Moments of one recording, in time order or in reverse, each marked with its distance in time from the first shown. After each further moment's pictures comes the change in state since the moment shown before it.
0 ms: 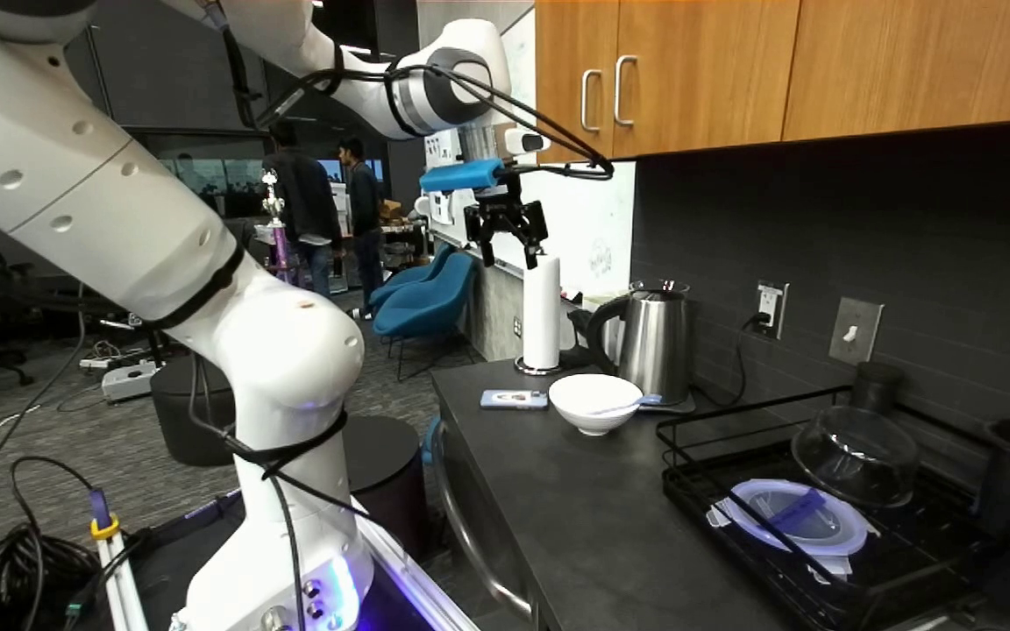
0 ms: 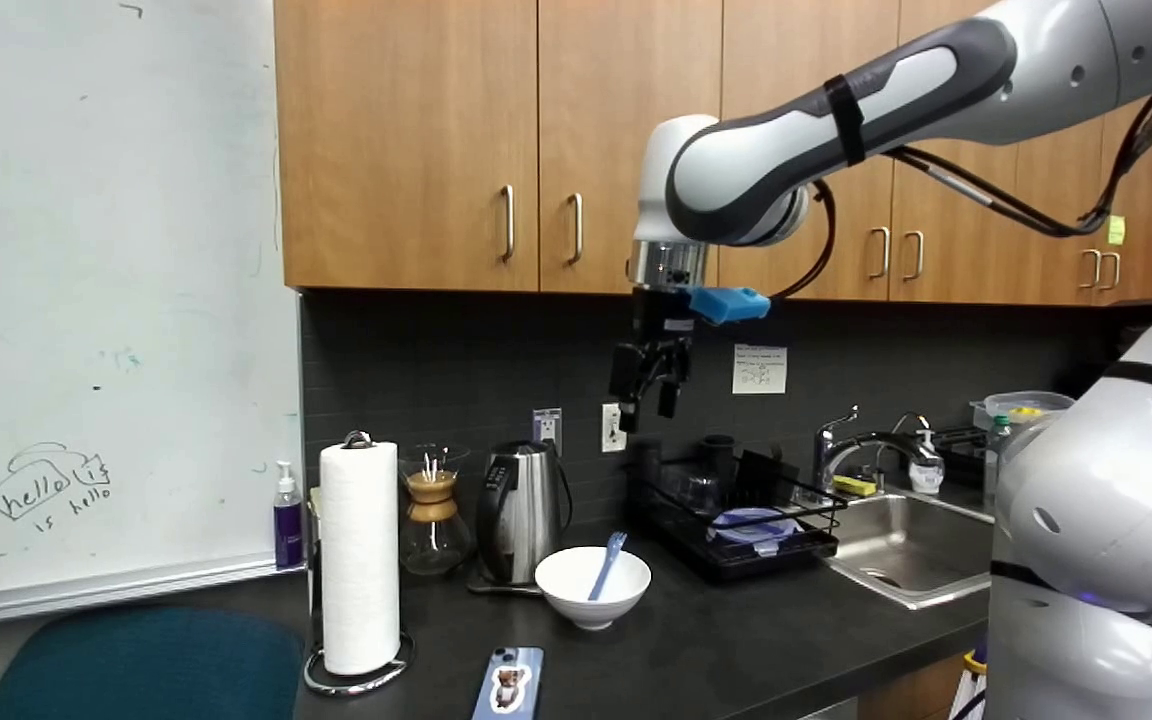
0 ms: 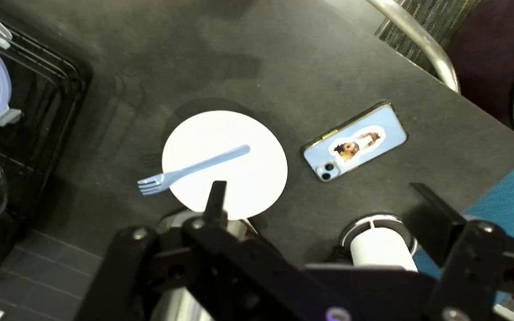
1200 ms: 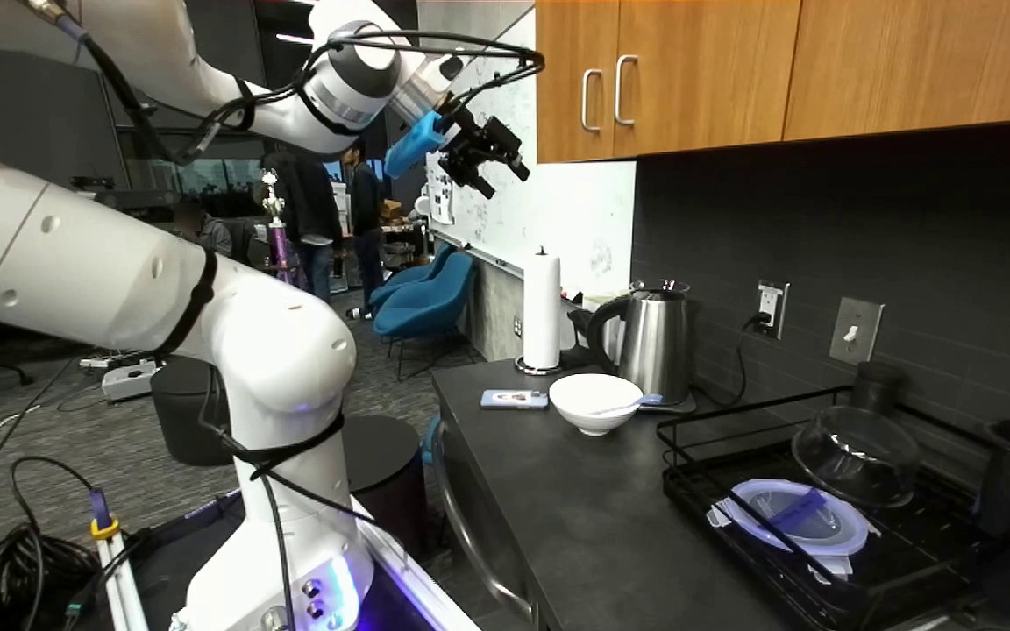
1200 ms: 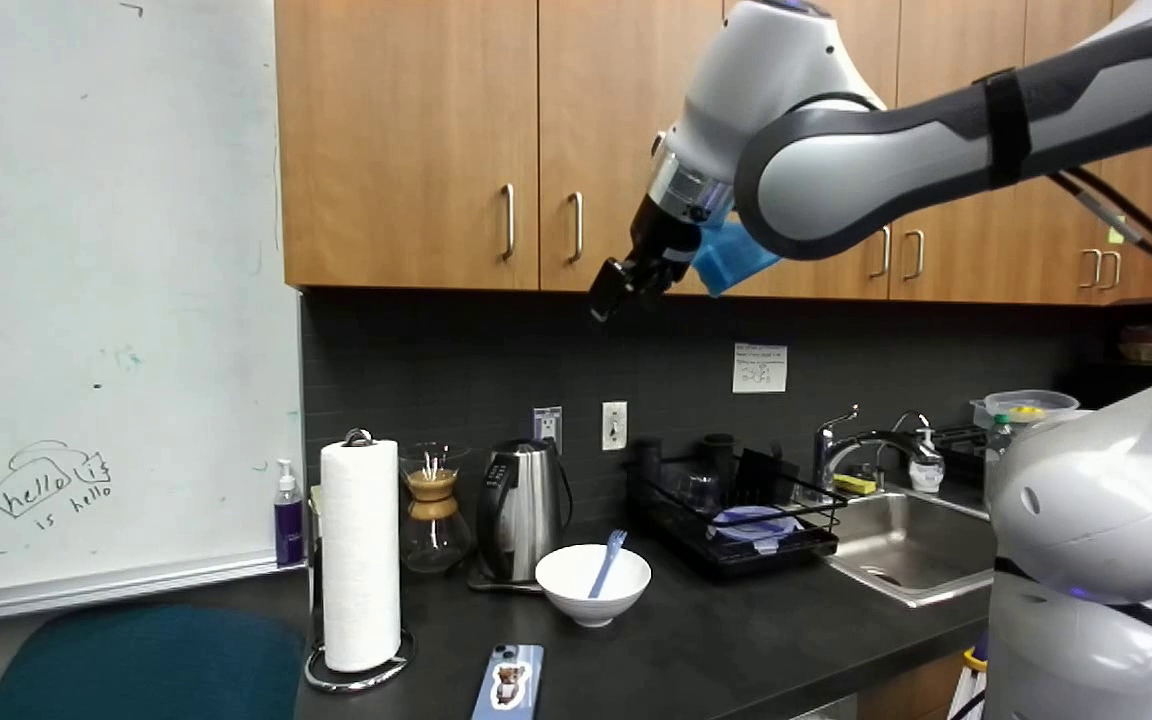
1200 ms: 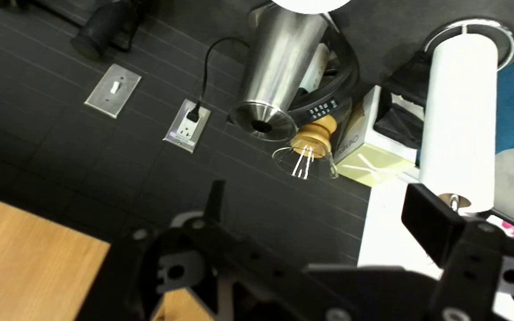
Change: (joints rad) arm -0.103 -0.321 0.243 -0.115 -0.238 0.345 0.265
